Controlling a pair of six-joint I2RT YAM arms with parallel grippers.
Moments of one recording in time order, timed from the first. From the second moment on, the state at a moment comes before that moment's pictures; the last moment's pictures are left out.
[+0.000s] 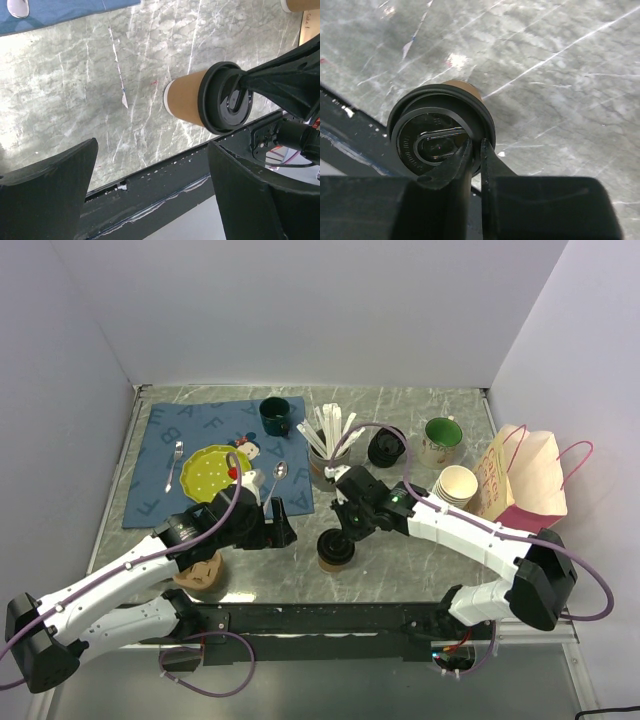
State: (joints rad) left arm -0.83 0.92 0.77 -0.61 -0.04 -0.81; right arm 0.87 1.34 1.01 -0.71 -0.01 0.30
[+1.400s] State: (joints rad) left arm -0.83 0.93 0.77 -0.62 -0.07 -0.82; right arm 0.44 1.55 1.24 -0.88 0.34 0.56
